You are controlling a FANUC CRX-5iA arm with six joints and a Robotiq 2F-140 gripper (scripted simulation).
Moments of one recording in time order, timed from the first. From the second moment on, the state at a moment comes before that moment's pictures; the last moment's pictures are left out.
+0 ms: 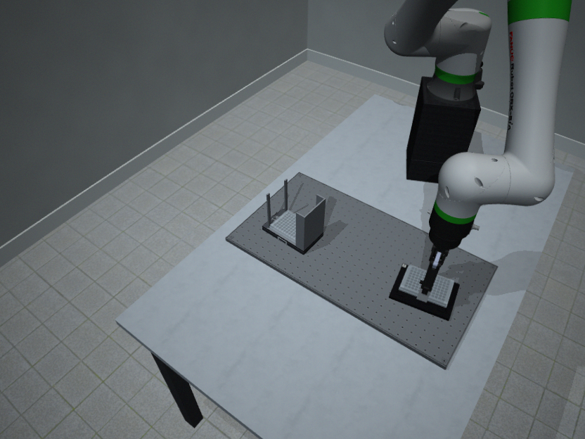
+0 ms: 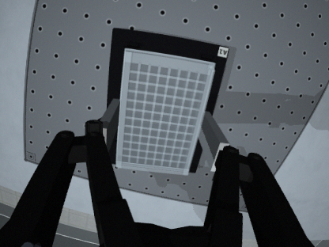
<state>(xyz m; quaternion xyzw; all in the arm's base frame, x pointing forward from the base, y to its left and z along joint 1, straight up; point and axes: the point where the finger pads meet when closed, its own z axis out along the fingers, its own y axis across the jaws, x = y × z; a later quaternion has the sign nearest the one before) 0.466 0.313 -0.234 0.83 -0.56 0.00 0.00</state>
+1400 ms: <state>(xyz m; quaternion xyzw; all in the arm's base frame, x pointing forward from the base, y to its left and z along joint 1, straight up) 0.466 0.313 -0.241 0.83 -0.56 0.00 0.00</state>
